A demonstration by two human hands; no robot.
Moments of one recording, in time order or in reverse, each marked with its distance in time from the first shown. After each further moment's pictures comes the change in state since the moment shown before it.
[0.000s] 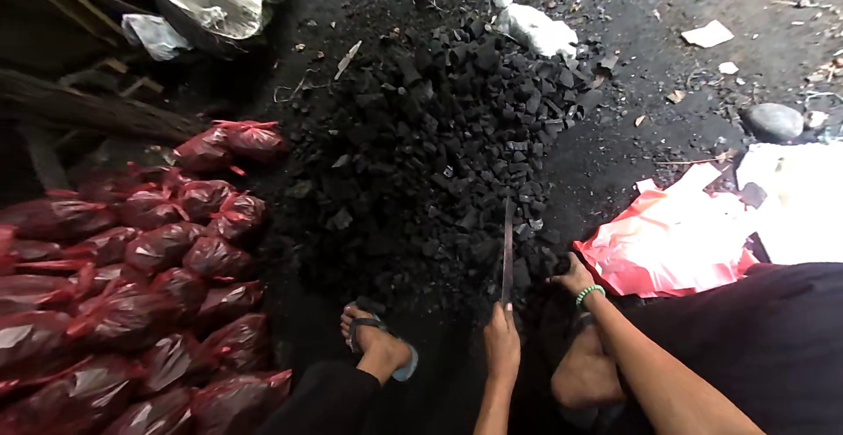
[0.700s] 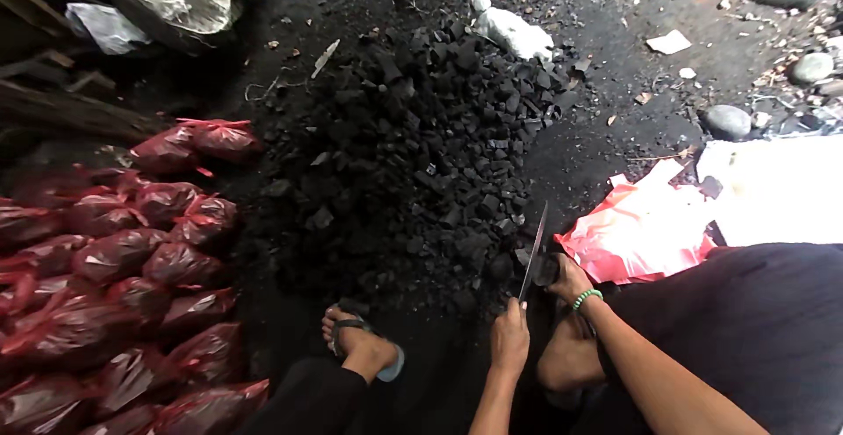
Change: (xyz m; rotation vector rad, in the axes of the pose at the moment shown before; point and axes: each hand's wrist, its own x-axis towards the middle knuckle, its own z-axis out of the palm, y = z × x) left_hand -0.012 0.010 0.021 0.170 -0.204 0.194; right_hand -0.041 0.007 -0.018 -0.326 0.023 -0.150
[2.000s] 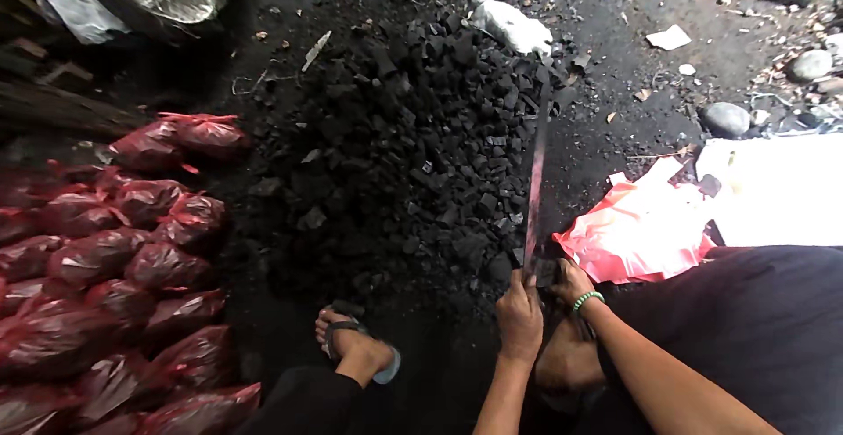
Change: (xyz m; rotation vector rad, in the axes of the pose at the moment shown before) left_hand 0.006 0.043 -0.007 -0.269 0.619 0.428; right_hand 0.007 0.014 0.006 -0.071 -0.036 0.067
